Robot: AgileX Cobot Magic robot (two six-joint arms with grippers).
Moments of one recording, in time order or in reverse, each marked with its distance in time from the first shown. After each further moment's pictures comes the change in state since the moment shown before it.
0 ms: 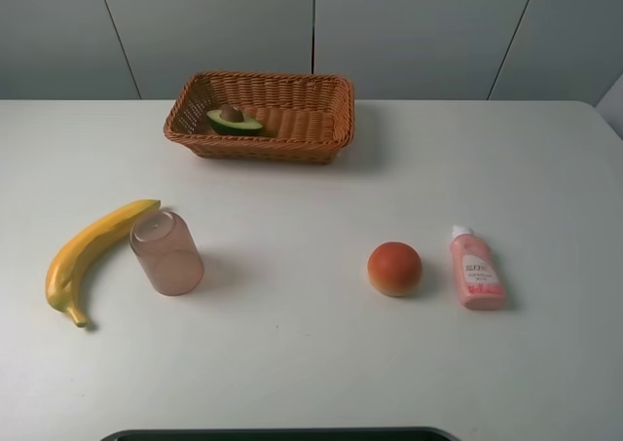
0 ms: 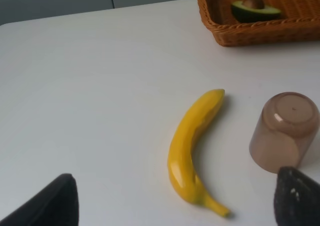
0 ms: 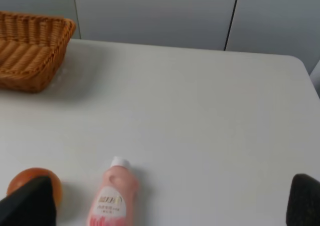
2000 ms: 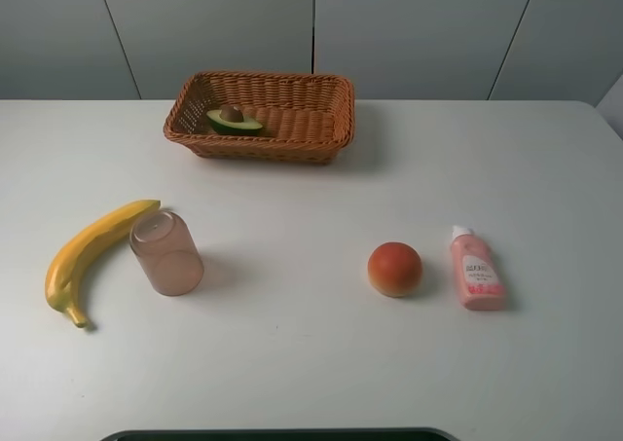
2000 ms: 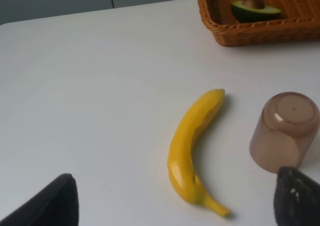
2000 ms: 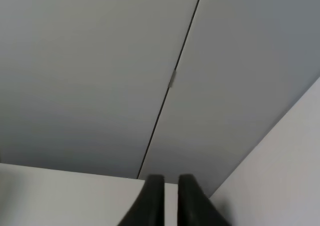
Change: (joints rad) left arm 0.000 0.000 0.000 0.000 0.000 0.000; right arm 0.000 1.077 -1.118 -0.163 -0.029 -0.073
